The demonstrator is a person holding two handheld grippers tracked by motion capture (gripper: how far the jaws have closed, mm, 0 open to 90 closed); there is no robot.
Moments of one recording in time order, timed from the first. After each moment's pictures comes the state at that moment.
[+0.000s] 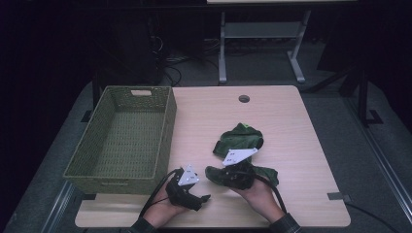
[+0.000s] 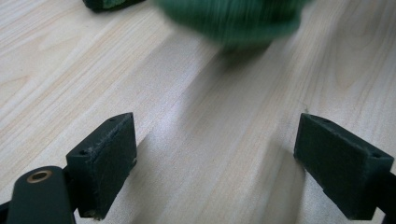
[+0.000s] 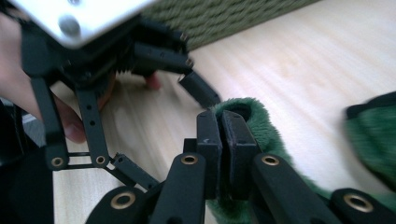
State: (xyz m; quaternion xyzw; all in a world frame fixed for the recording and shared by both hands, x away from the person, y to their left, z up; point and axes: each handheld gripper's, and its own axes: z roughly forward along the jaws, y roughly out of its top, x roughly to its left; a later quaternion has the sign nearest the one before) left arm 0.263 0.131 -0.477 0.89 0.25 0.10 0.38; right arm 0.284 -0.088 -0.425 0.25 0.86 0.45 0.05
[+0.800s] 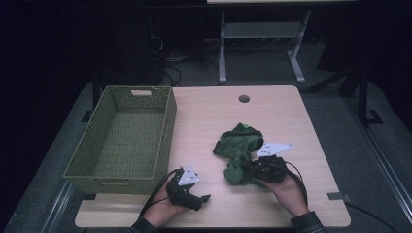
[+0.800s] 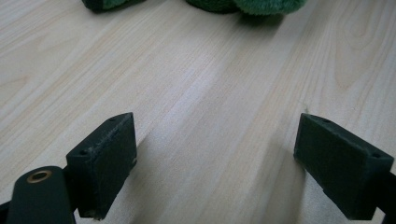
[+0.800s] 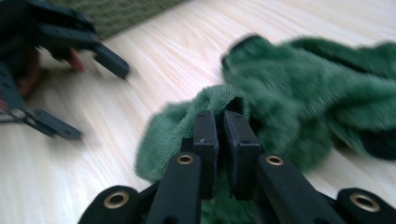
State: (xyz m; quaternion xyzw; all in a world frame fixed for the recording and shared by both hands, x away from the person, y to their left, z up) left arm 0.263 0.132 -0.477 0.89 0.24 0.10 0.38; right arm 0.293 -0.170 -0.427 0.33 0.84 0.42 0.10
